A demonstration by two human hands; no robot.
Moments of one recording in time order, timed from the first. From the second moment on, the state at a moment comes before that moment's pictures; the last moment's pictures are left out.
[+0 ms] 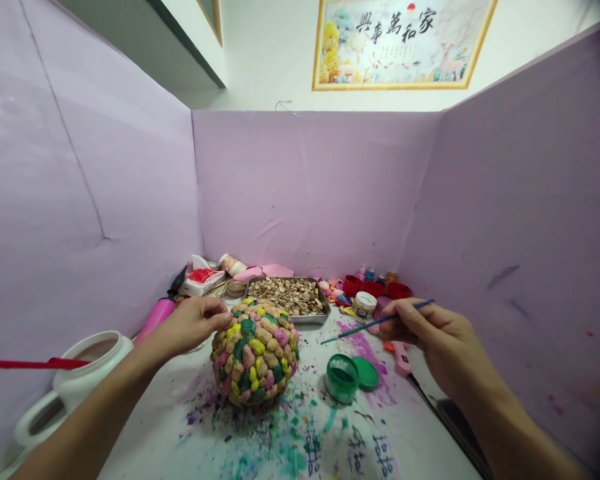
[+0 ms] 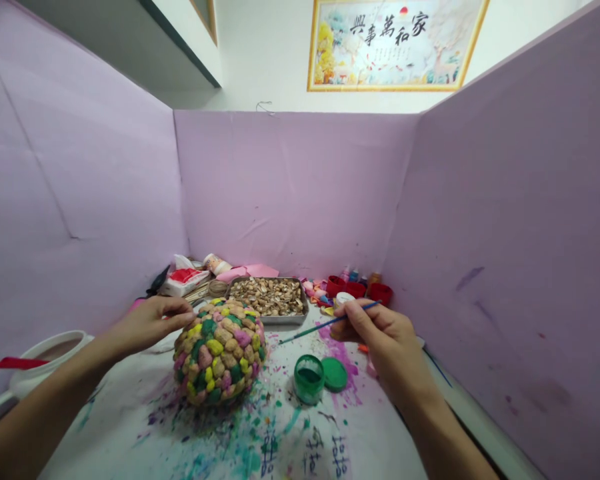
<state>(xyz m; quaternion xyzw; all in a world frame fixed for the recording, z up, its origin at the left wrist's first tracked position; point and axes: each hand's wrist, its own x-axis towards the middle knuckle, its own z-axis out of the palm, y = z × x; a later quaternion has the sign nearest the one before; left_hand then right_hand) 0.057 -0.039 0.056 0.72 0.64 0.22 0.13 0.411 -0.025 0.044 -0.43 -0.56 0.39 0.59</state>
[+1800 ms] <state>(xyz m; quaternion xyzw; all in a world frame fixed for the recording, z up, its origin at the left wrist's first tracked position) 0.060 -0.040 0.057 0.72 0.66 0.20 0.12 0.353 -0.051 0.030 -0.32 -0.67 0.27 0.61</state>
